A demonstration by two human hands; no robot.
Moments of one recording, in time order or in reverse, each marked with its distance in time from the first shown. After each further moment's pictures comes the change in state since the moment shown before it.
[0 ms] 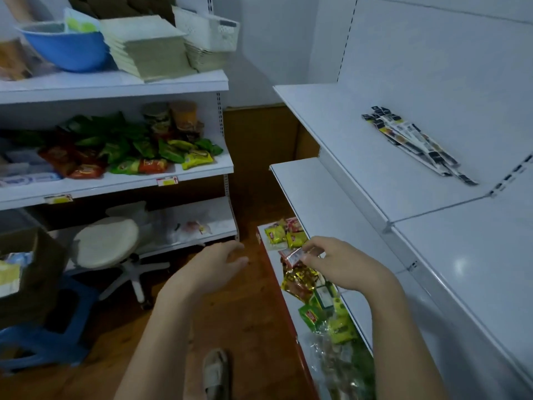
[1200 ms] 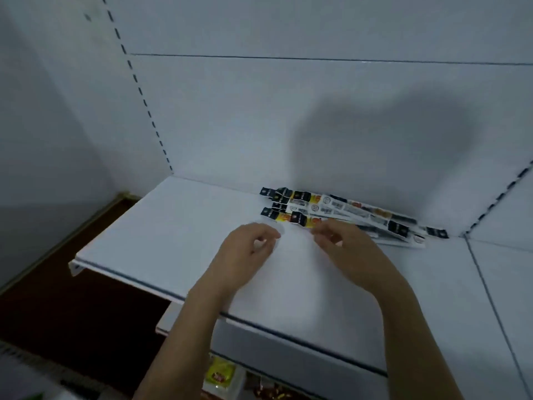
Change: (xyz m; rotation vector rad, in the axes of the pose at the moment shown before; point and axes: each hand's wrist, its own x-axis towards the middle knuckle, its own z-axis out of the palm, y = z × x) left_hand 0.514 0.266 -0.068 -0.092 -0.301 1.119; right_hand 0.284 0.060 -0.226 0.325 0.957 0.402
